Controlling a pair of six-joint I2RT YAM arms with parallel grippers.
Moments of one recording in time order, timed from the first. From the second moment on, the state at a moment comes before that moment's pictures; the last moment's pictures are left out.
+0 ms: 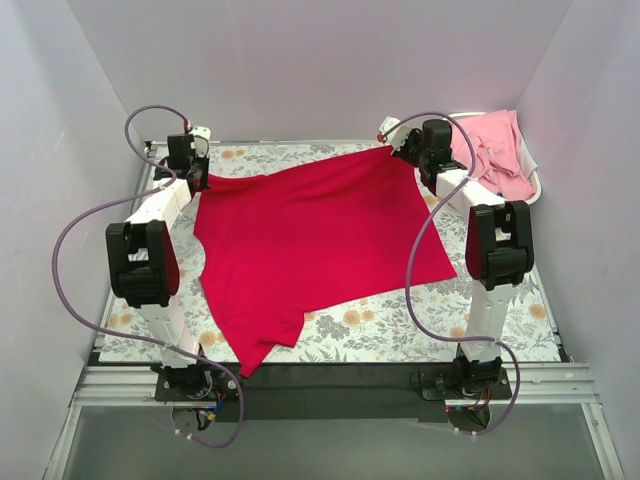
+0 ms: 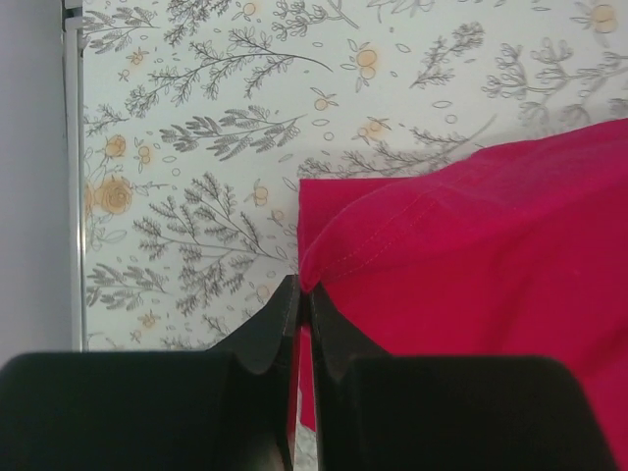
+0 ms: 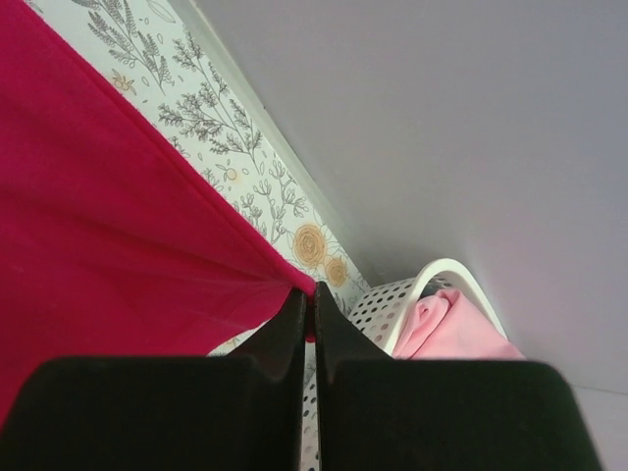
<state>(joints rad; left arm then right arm) 0.05 1.92 1.44 -0.18 -0.10 0.23 0.19 2.02 1.52 0.12 -0.17 -0.89</state>
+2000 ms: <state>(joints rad) -0.14 1.35 0.99 -0.55 -0.15 -0.05 0.15 1.93 1.29 0.11 -0.19 -1.03</state>
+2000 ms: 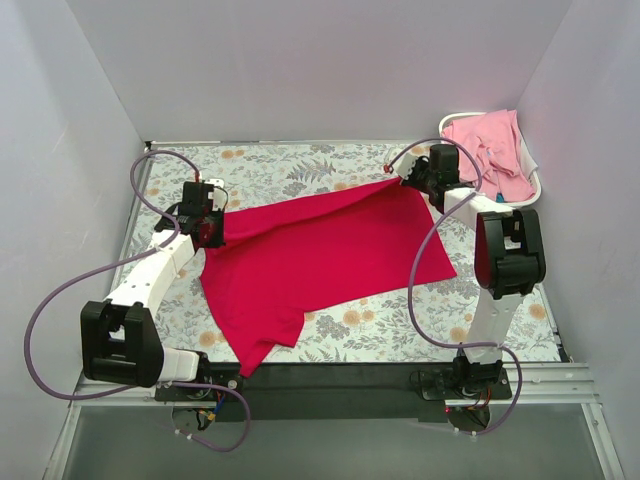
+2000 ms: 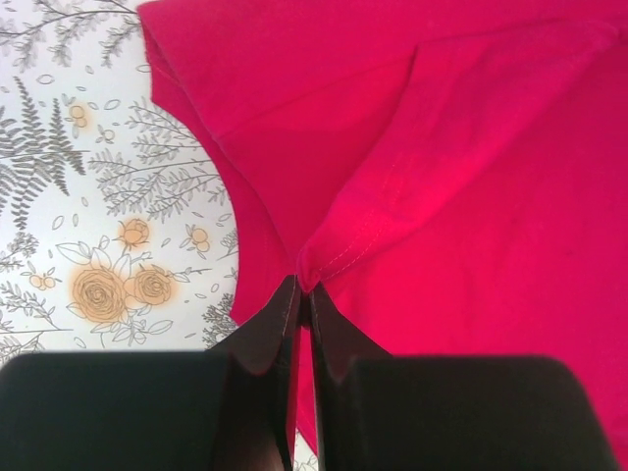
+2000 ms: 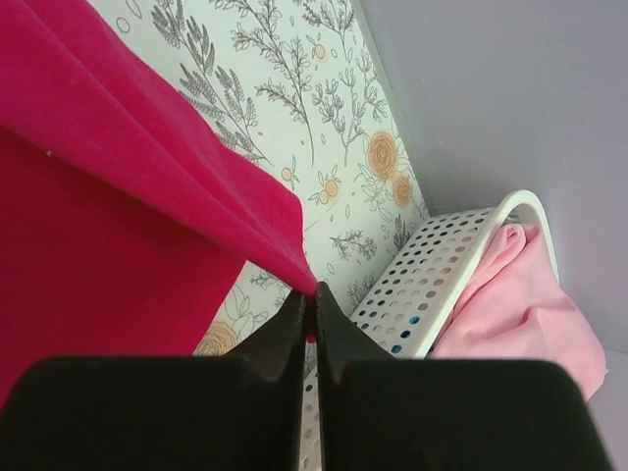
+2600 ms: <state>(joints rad) -0.14 1.35 0.99 -0.60 -0.09 0.00 0.14 1.87 1.21 0.10 -0.17 -1.12</state>
